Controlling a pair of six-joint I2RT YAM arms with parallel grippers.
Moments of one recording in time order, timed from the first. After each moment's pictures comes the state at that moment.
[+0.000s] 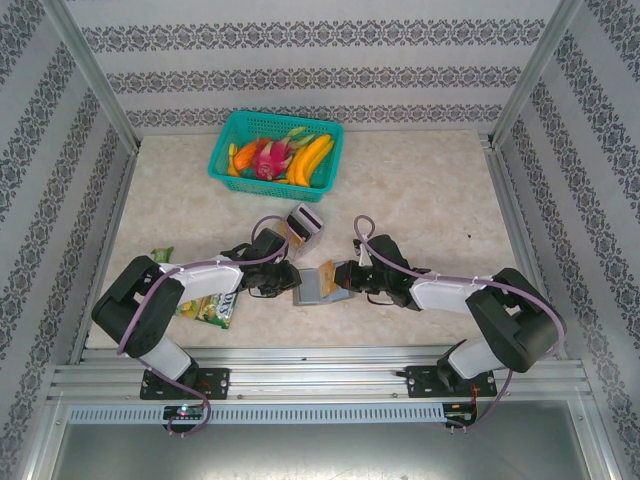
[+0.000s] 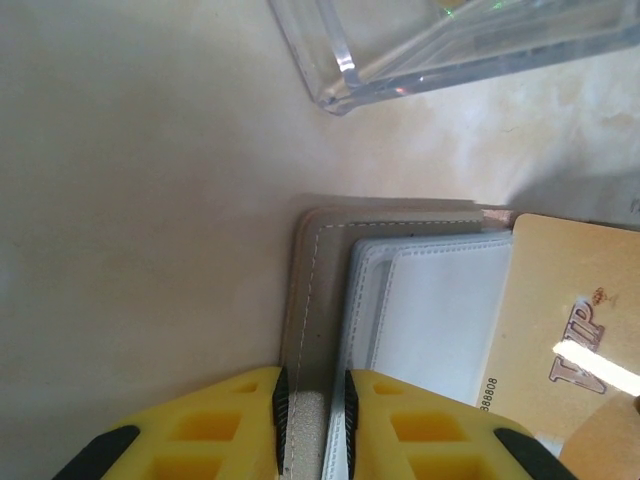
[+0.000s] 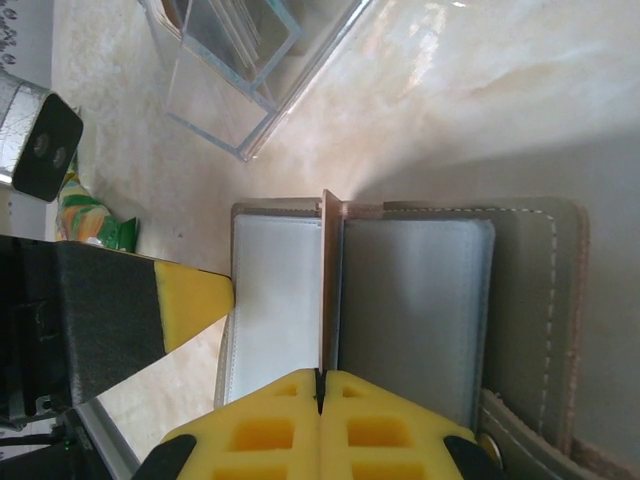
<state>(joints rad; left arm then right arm) -0.60 1.59 0.73 -0.19 0.25 -0.97 0.61 1.47 0.49 0.26 -0.41 0.85</state>
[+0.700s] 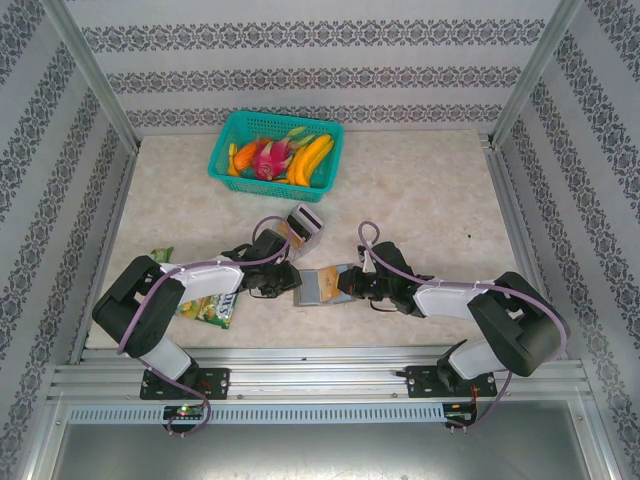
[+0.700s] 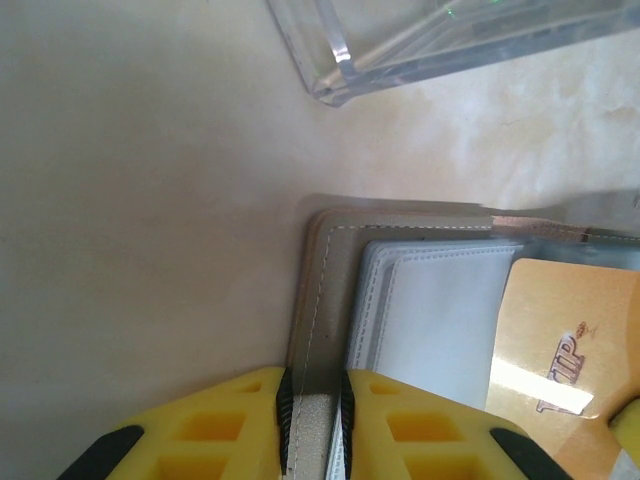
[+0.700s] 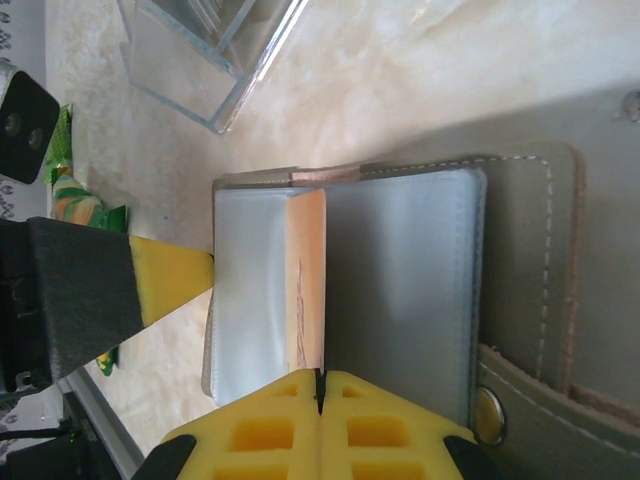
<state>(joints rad) -0.61 1.59 0.73 -0.19 0.25 -0.97 0.61 1.44 0.42 0.30 -0.41 0.89</state>
